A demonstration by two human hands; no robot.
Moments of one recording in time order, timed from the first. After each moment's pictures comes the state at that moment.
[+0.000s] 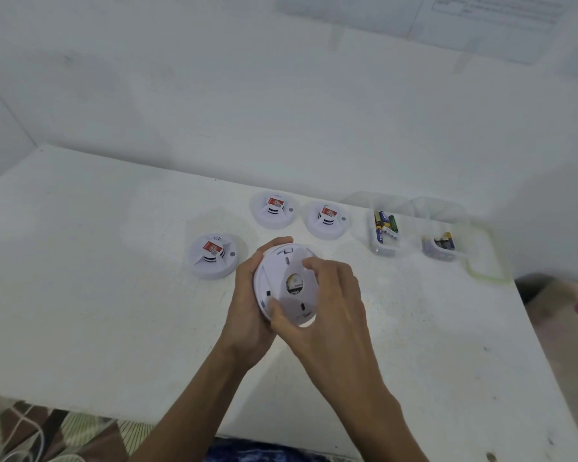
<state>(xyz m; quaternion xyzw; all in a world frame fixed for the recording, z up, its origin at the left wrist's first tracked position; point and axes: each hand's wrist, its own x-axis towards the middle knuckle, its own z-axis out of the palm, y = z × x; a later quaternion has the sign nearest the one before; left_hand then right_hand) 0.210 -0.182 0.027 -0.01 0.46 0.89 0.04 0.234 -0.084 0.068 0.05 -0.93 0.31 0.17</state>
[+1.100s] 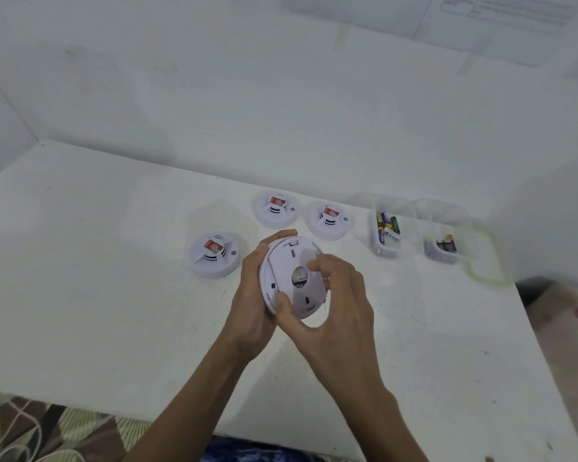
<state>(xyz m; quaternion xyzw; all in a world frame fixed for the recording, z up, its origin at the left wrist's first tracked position) 0.201 -0.180 0.029 -0.01 0.49 0.87 0.02 0.231 -0.075 0.059 0.09 -0.89 0.38 0.22</state>
